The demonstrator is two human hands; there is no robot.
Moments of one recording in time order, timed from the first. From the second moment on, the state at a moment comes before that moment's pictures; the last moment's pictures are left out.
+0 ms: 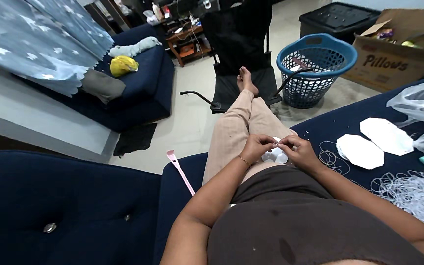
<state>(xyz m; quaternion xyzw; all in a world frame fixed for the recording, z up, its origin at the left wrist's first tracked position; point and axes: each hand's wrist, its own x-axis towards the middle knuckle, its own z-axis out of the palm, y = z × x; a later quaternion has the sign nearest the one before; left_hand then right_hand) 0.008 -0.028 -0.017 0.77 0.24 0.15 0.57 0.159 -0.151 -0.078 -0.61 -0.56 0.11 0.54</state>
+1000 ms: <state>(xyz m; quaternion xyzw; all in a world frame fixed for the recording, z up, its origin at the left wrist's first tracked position) 0.010 -0.023 -0.021 0.87 0.16 0.10 0.46 0.188 -0.145 -0.039 -0.44 -0.83 -0.15 0.31</state>
